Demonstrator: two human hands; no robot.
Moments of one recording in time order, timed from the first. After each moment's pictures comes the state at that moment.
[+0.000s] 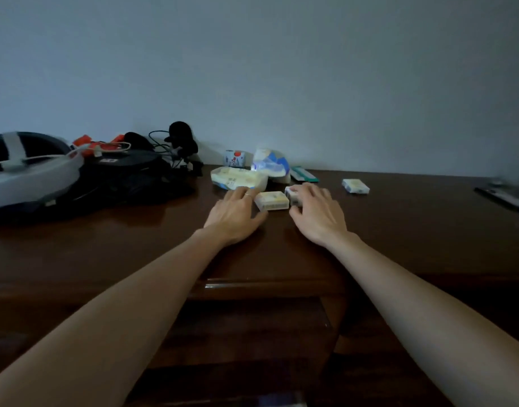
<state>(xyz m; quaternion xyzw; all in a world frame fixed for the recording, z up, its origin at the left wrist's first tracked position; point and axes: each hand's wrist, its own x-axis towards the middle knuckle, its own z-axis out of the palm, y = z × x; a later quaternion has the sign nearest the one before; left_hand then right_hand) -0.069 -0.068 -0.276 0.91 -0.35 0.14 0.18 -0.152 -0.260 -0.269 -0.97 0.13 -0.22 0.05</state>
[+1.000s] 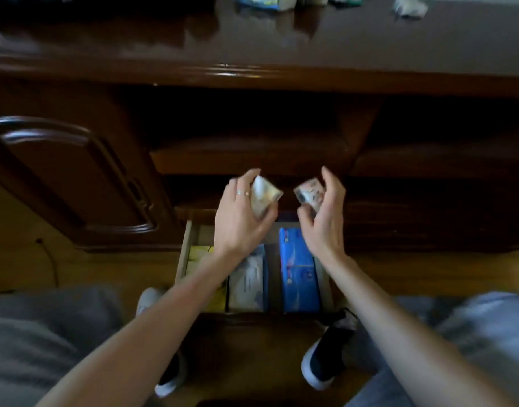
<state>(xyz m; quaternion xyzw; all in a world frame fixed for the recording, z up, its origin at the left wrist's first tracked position) -0.340 0.054 -0.498 0.86 -0.24 0.15 0.43 -0.397 -0.126 -0.528 -0.87 0.07 -0.34 0.36</state>
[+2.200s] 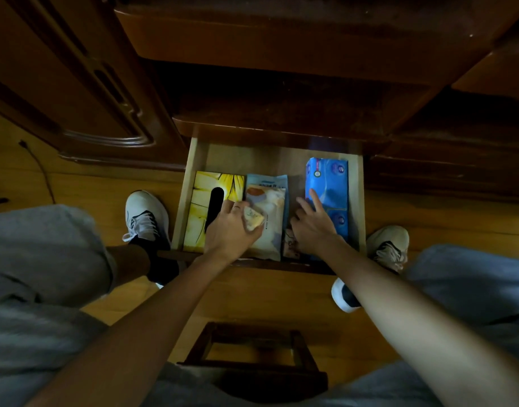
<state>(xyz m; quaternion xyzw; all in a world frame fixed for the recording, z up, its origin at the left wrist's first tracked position) -0.361 0.117 -0.723 0.95 -0.10 -0.13 0.26 -0.392 -0.097 -0.736 -0.94 -0.14 0.26 -0.17</state>
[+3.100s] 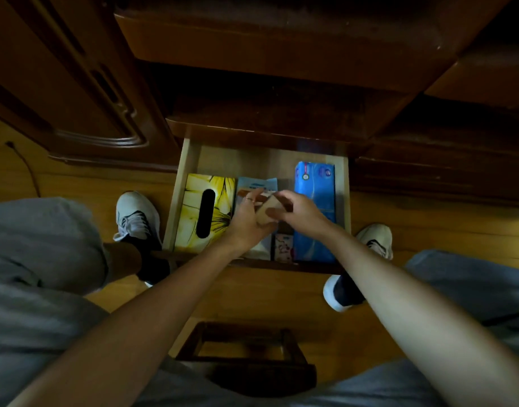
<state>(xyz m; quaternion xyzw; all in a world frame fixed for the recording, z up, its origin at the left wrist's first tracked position) -0.363 0.071 -0.699 0.78 -0.07 -0.29 0.55 -0.381 -0.103 -0.698 -0.85 0.08 0.21 0.48</state>
